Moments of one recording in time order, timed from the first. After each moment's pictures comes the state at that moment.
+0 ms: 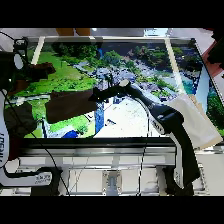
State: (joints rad) left arm 0.04 -1.43 1.55 1.78 -1.17 -1.68; right arm 0.44 -2.17 1.89 -0.37 1.06 1.40
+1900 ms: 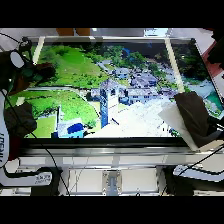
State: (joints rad) left arm 0.04 -1.43 1.55 1.51 -1.19 -1.67; right arm -0.67 -1.37 1.24 -1.76 1.81 1.49
